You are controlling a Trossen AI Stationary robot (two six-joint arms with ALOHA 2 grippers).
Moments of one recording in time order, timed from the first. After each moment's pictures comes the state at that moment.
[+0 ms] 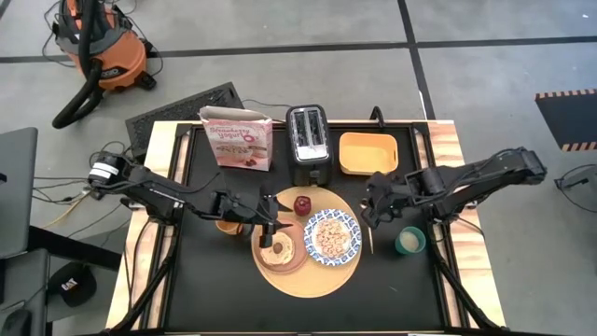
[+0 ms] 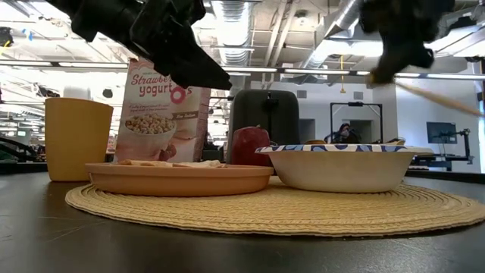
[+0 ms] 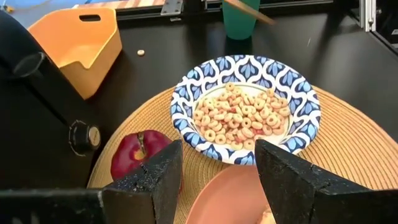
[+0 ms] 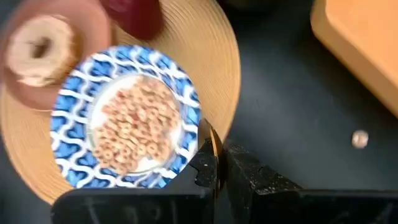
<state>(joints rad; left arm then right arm) -0.16 1.44 0.70 0.30 -0.19 -0.01 0.20 1.11 0.95 -0.88 0.29 0.87</state>
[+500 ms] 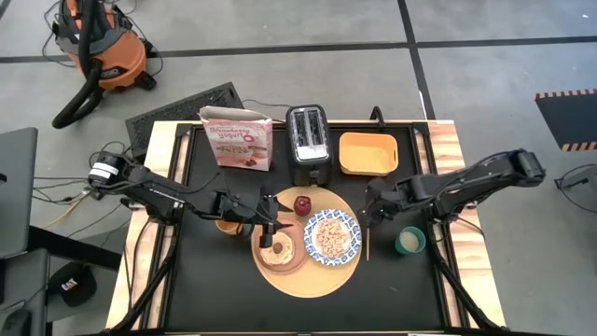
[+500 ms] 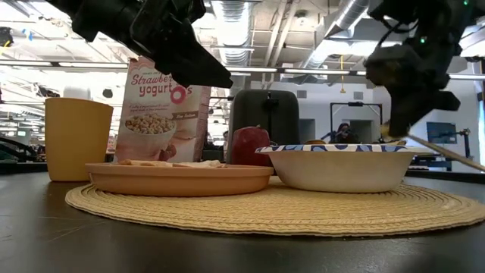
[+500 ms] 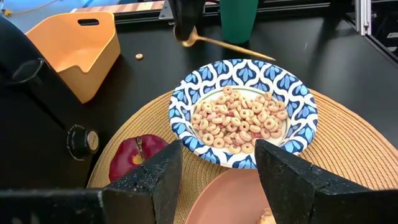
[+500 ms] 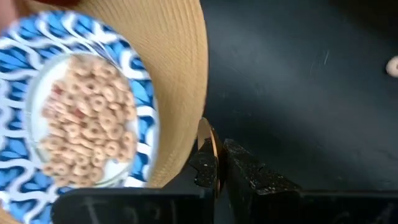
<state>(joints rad) -0.16 1.44 0.70 0.31 -0.18 0.00 0.14 1.15 0.71 -0.72 0.18 1.11</state>
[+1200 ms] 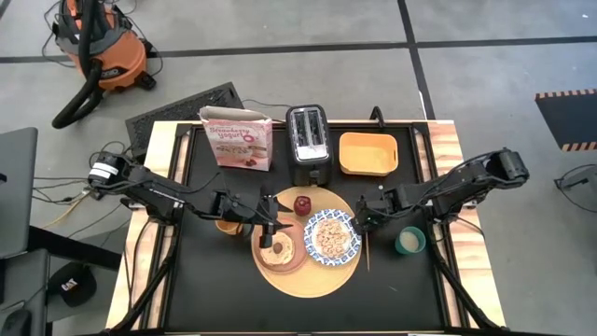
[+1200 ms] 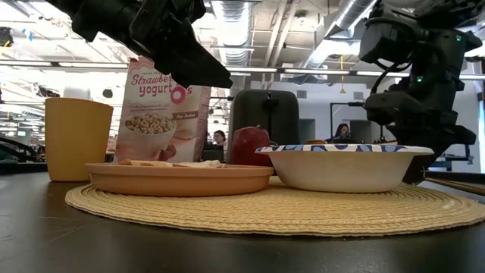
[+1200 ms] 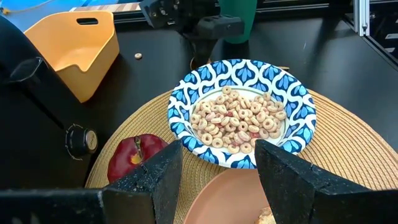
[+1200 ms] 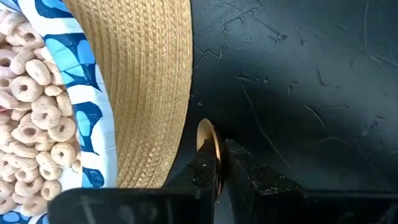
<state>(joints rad) -0.16 1.44 0.70 0.30 -0.18 -0.01 0.14 1.36 0.61 -0.55 0.11 1.20</state>
